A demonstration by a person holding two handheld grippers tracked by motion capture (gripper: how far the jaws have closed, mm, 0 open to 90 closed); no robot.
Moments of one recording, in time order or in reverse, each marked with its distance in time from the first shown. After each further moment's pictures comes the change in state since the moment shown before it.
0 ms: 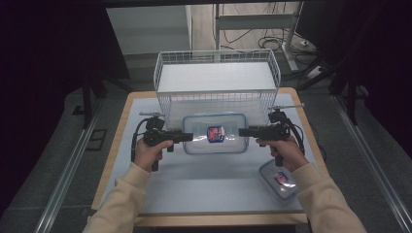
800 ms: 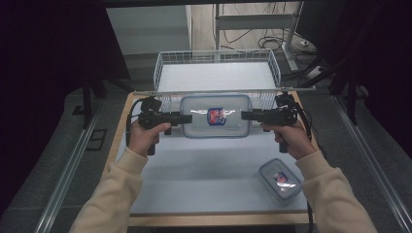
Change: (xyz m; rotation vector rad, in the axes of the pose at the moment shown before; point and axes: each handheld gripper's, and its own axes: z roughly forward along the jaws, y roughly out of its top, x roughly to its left) left arm -0.035 0.056 -0.029 -0.052 0.029 0.085; right arm 0.028 0.043 -0.029 -0.094 0.001 -0.079
